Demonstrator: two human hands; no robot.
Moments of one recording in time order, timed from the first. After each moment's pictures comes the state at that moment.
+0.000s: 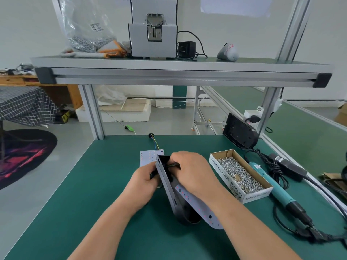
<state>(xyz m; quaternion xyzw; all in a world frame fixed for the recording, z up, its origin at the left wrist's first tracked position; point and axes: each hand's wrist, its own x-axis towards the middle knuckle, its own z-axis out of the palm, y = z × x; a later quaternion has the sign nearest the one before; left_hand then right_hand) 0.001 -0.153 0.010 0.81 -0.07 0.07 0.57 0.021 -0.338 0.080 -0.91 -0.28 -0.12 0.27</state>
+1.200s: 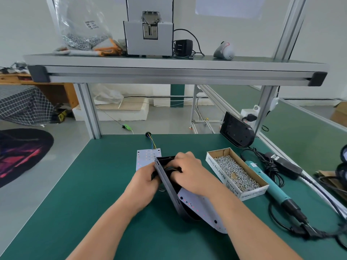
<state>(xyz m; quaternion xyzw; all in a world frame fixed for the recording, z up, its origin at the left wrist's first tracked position) -0.009 -0.169 0.026 0.85 -0.07 0.07 0.52 0.030 -0.345 0.070 -0.92 -0.27 0.03 0.27</state>
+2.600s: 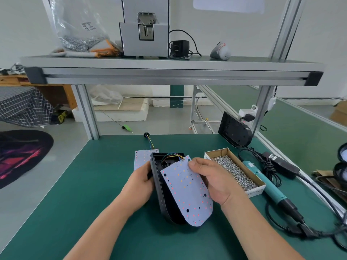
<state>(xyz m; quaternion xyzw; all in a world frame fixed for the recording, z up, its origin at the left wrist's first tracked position) -0.008 -0.167 0.022 0.84 -0.04 0.06 0.54 0.031 -0.406 0.046 -0.58 -0.07 0.21 0.79</state>
